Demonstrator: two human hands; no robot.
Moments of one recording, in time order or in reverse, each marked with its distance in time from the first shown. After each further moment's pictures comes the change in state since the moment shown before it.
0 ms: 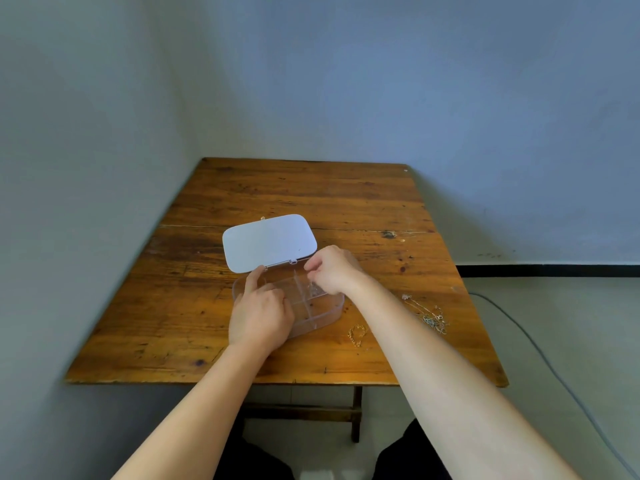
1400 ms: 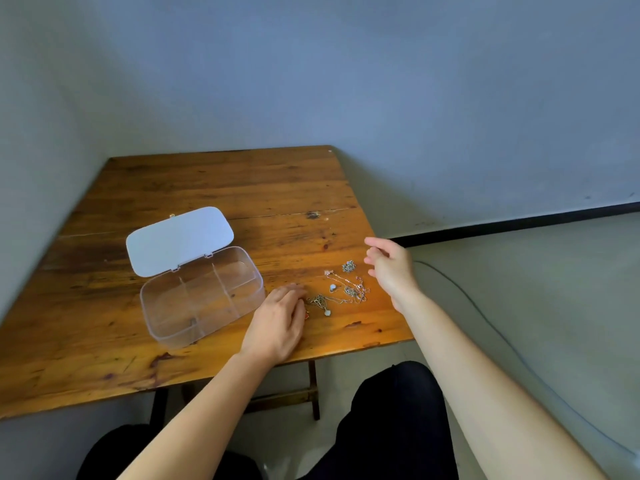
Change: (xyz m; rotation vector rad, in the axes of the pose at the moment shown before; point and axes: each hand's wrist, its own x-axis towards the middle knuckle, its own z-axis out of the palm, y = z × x) left_hand -0.034 0.108 0.057 -0.388 -0.096 0.413; right_hand -0.083 0.201 -0.057 0.739 0.532 0.214
